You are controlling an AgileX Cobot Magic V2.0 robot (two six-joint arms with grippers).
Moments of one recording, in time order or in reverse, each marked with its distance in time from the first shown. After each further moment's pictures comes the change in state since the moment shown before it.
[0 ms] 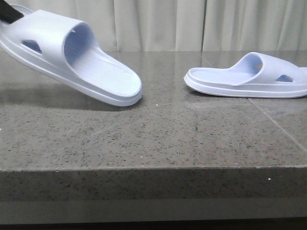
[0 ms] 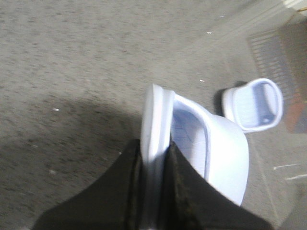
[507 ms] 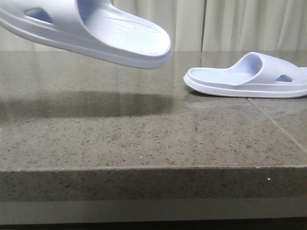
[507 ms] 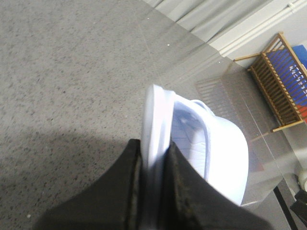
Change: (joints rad) left arm 0.000 -0.267 0.330 -0.314 -0.056 0.153; right arm 0.000 0.000 0.000 0.000 -0.002 -0.003
